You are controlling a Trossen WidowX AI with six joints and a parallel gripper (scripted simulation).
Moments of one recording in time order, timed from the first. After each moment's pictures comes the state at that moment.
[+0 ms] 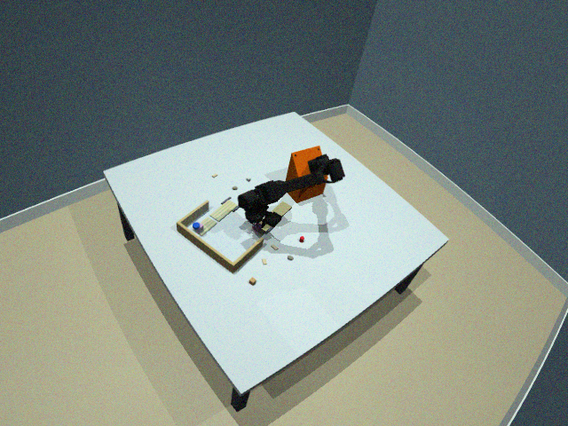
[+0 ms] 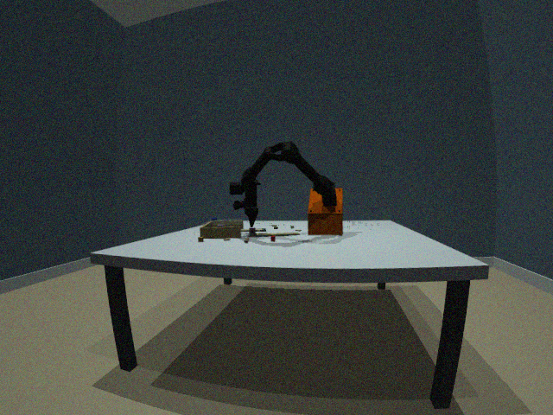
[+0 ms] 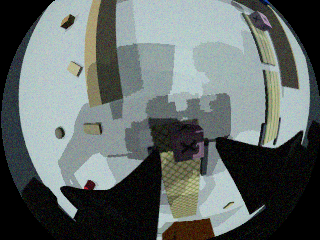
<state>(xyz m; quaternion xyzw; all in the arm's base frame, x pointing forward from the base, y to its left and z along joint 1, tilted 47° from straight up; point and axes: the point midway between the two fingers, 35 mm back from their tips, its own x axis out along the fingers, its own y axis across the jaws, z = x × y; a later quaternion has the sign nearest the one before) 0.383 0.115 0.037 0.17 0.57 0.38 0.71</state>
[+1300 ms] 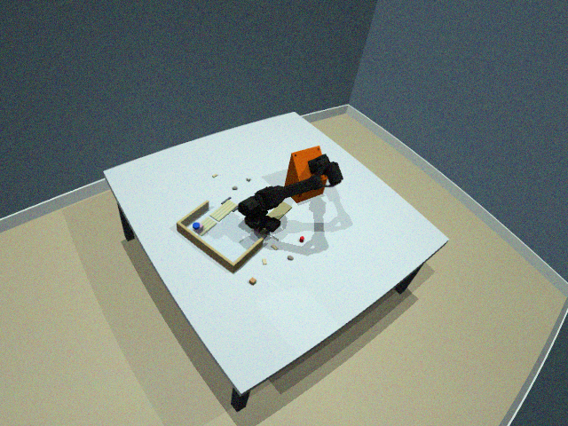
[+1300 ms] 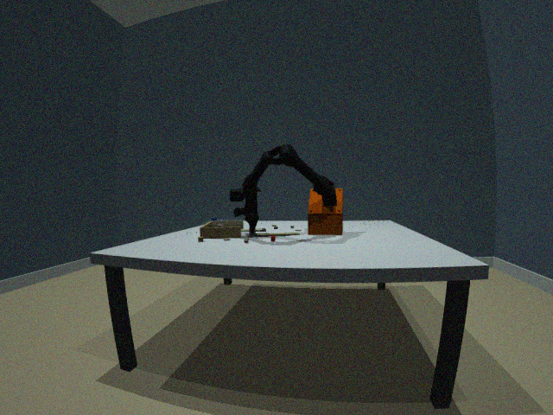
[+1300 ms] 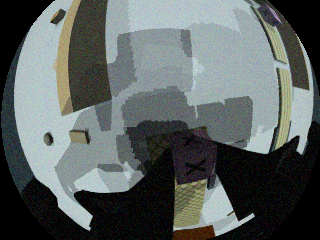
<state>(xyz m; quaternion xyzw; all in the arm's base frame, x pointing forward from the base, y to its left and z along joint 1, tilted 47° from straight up) 0.383 0.139 0.015 0.17 0.57 0.38 0.71</state>
